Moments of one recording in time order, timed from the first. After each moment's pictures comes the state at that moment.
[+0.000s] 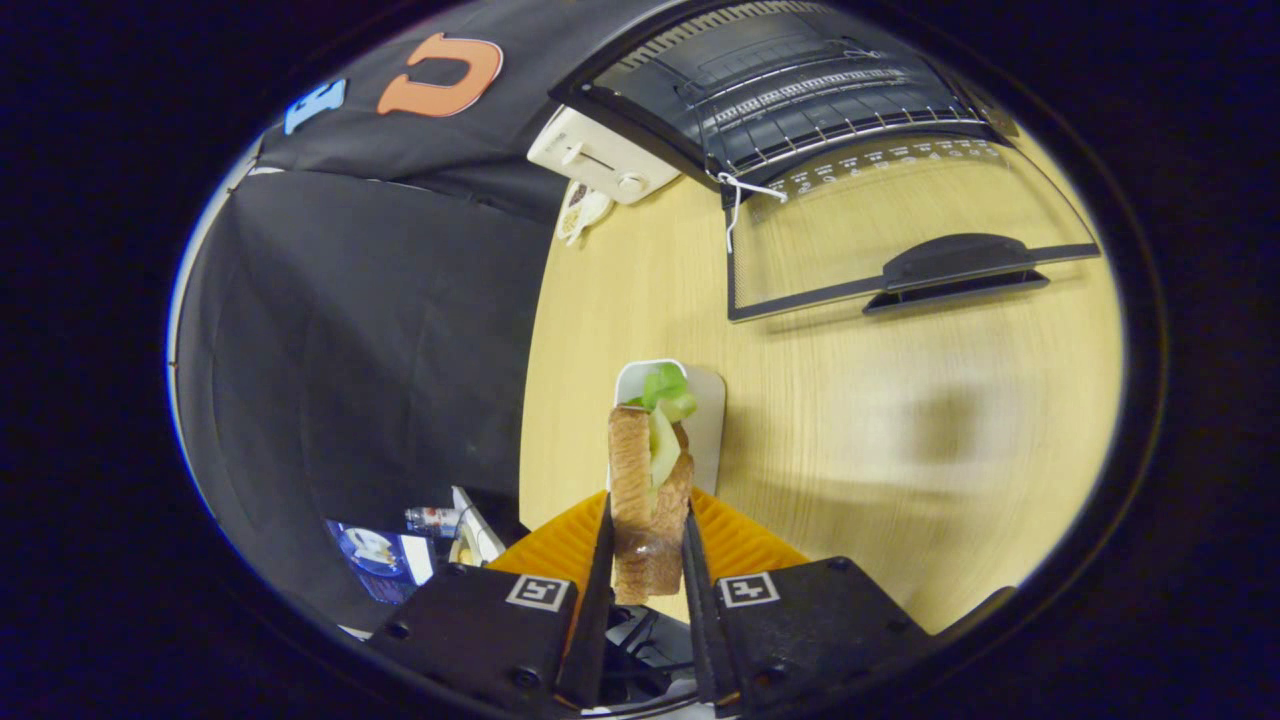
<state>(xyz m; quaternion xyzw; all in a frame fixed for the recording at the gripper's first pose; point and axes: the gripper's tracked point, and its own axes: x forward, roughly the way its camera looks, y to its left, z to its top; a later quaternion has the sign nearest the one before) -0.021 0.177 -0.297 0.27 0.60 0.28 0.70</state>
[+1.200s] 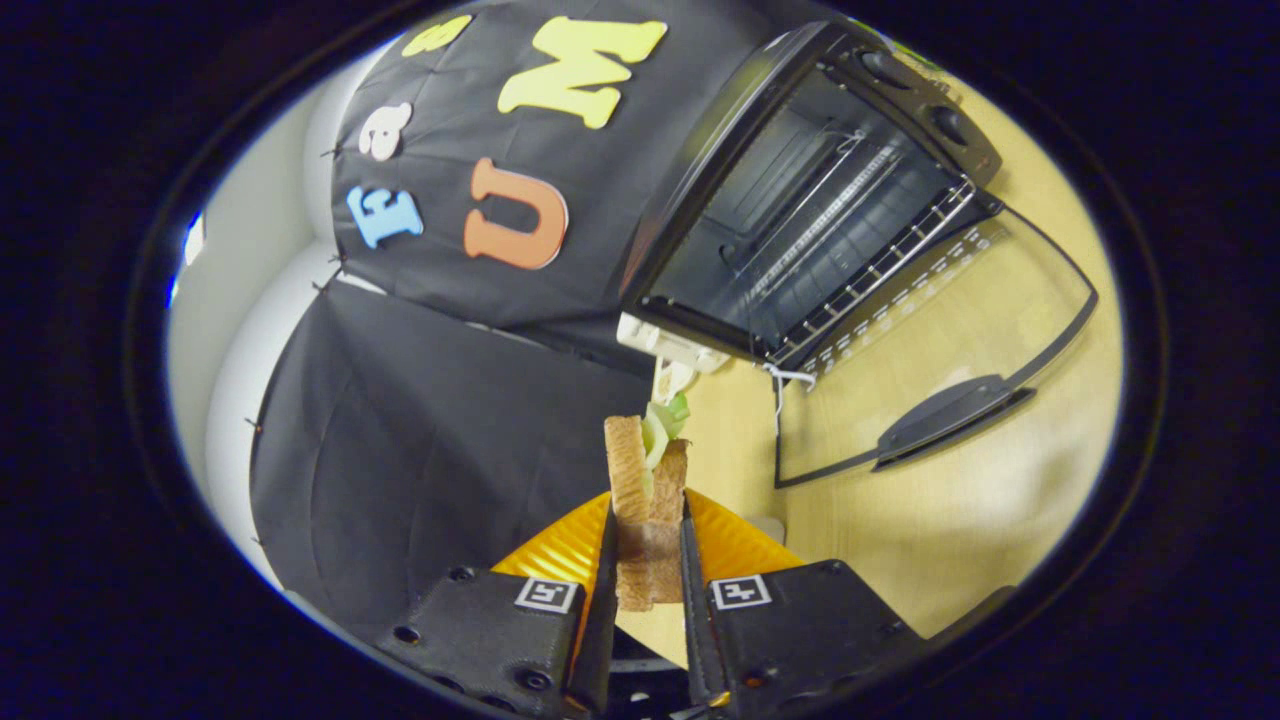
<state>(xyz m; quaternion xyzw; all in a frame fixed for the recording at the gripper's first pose) 0.080 0.127 -0.227 0.48 0.36 0.27 0.76</state>
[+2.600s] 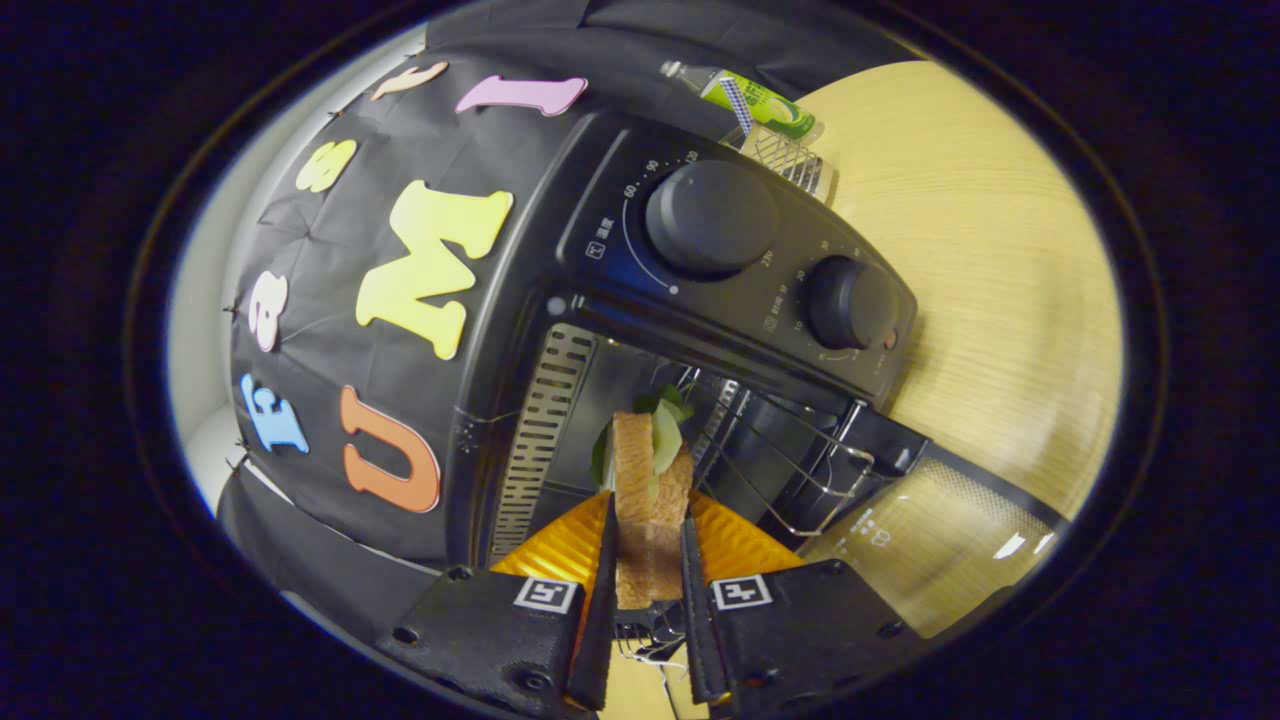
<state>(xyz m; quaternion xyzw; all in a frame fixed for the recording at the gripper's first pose) 0.272 0.010 -0.284 0.54 0.21 0.01 0.82</state>
